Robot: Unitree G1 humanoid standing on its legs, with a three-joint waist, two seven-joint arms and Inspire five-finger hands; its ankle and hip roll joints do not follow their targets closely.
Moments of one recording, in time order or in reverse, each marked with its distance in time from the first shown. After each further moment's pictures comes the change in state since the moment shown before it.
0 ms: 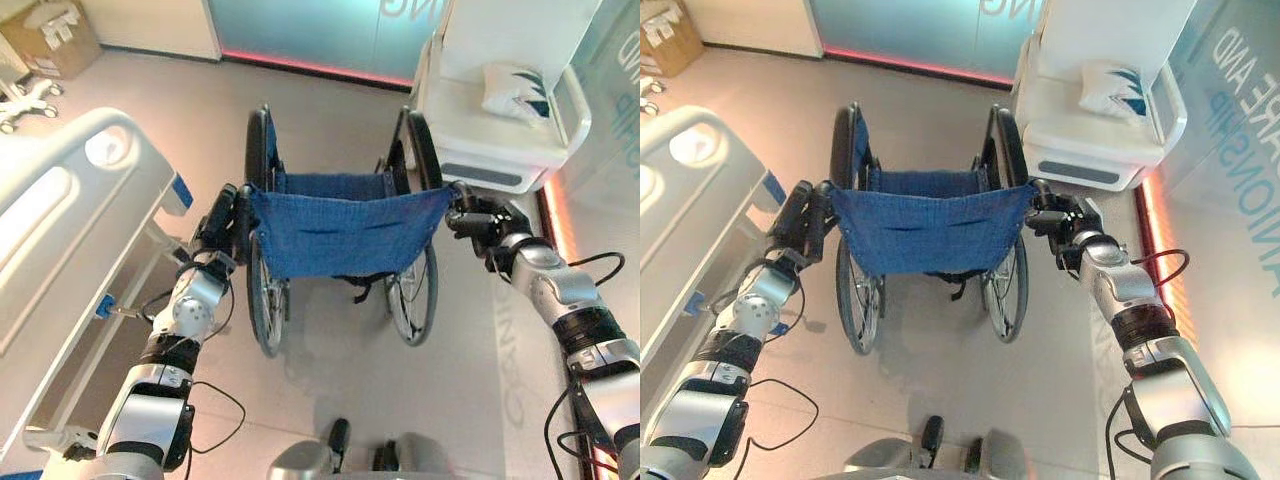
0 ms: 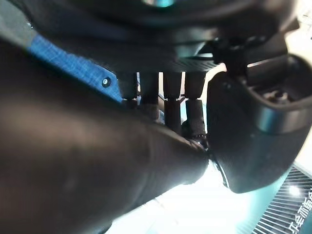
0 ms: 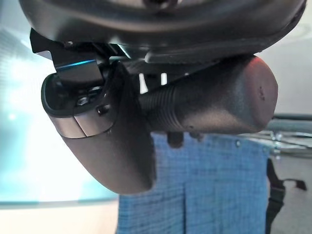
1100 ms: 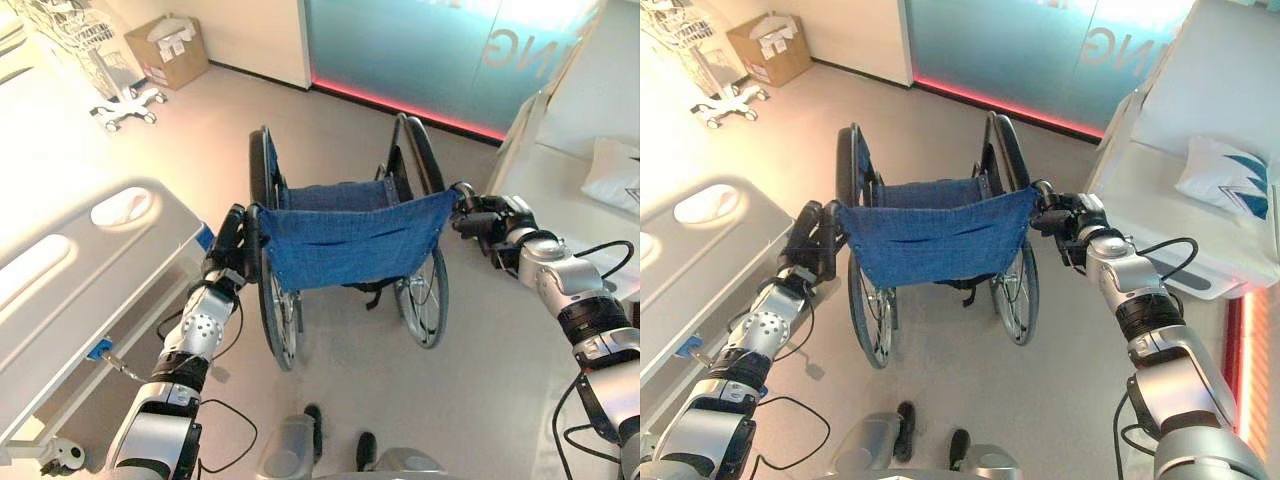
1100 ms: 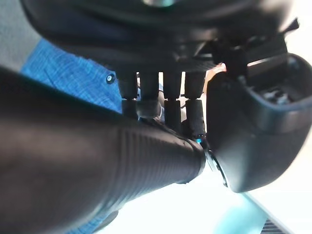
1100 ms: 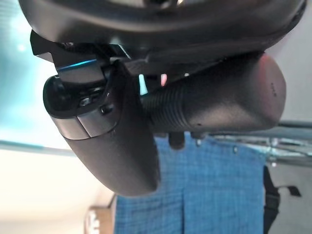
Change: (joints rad) left arm 0.090 -0.048 0.006 -0.051 -0.107 0.015 -0.017; right arm -0.075 -0.040 0.045 0.072 -0.049 0.044 0.035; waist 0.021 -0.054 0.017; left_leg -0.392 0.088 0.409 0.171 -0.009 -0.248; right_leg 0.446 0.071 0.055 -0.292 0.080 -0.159
